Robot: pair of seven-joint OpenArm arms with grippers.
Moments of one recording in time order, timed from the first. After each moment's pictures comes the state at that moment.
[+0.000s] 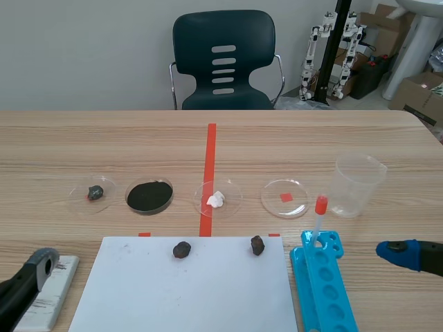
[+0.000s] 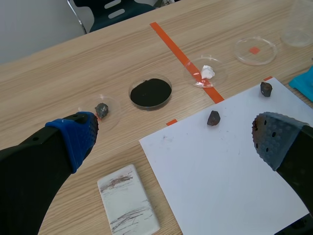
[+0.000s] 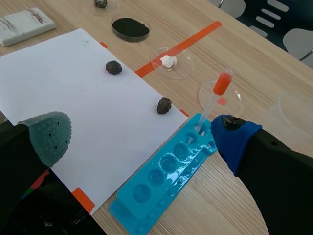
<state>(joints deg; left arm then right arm) 66.7 -28.6 -16.3 122.6 -13.5 -15.0 -19.4 -66.9 18.9 11.3 120.3 -14.6 25.3 29.5</state>
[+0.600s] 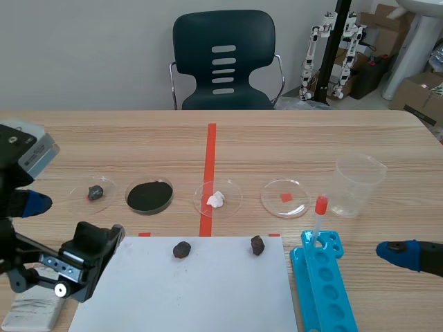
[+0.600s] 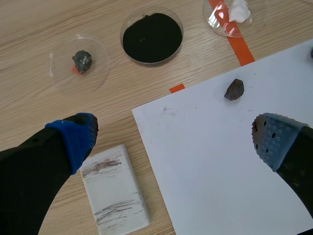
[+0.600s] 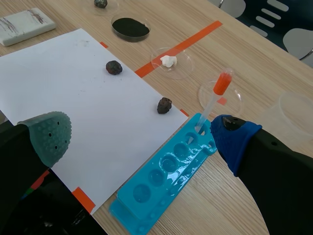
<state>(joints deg) 33.7 -28.6 3.0 122.2 -17.3 -3.0 32.3 -67.0 18.9 11.3 120.3 -14.6 25.3 29.4</state>
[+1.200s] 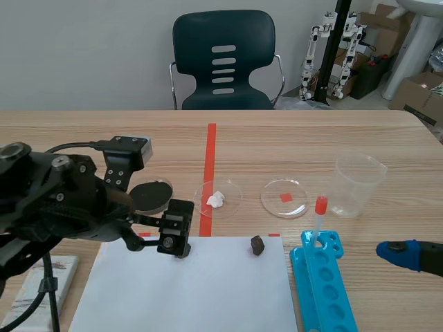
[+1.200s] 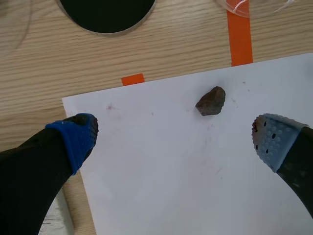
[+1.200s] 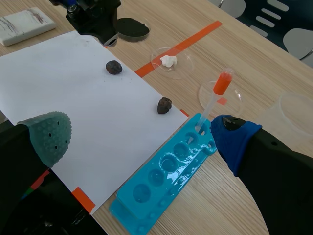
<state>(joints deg) 1.5 -19.3 26.8 100.3 -19.1 20.0 57.3 -66.9 18.9 11.3 120.3 -14.6 25.3 29.5</state>
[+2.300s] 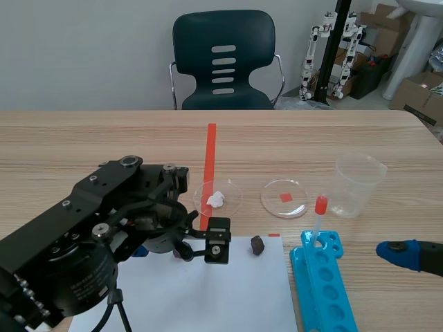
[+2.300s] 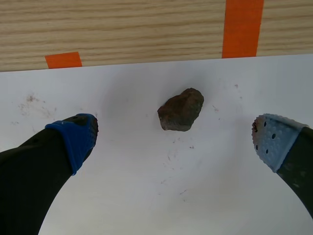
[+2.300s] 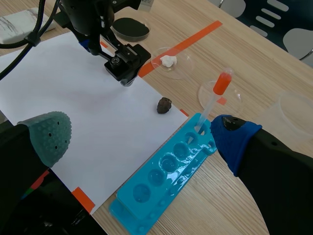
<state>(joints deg) -6.5 -3.1 27.5 77.5 -10.3 24.1 61.4 -66.9 18.9 11.3 120.3 -14.6 25.3 29.5</state>
